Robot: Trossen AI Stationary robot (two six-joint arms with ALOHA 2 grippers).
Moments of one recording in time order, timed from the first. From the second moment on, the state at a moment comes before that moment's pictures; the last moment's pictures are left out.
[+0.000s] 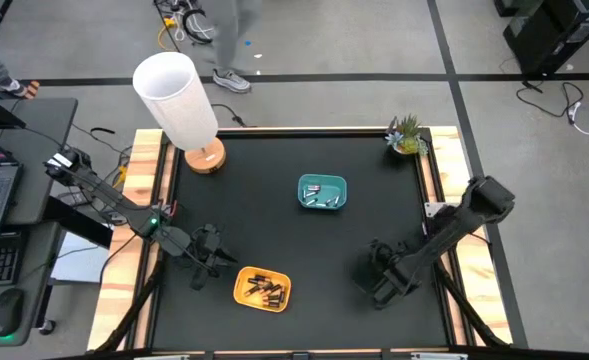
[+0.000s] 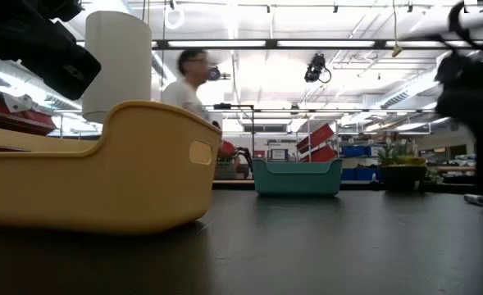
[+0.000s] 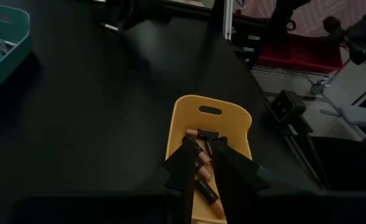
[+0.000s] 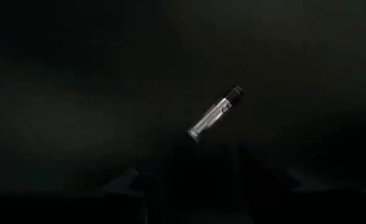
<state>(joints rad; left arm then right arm) -0.57 0.90 0.35 0.17 -0.27 -0.40 0.70 1.70 0.89 -1.02 0.41 2.00</state>
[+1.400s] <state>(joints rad) -0.57 0.90 0.35 0.17 -0.27 -0.40 0.58 1.88 0.93 -0.85 0.66 1.78</state>
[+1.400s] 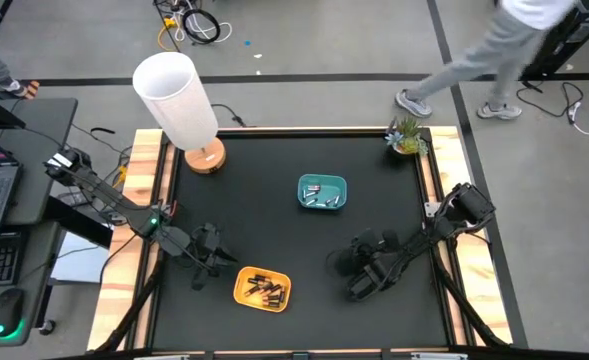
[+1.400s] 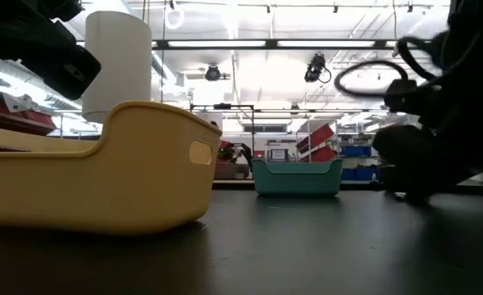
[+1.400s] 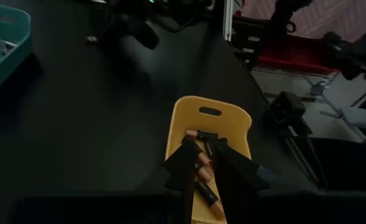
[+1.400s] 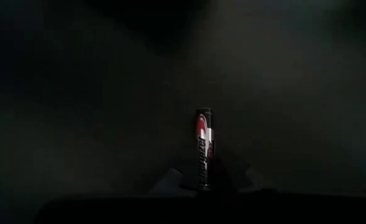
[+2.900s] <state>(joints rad) -0.79 0.98 0.82 -0.64 -0.58 -0.90 0.24 1.62 0.92 0.24 0.90 0.26</state>
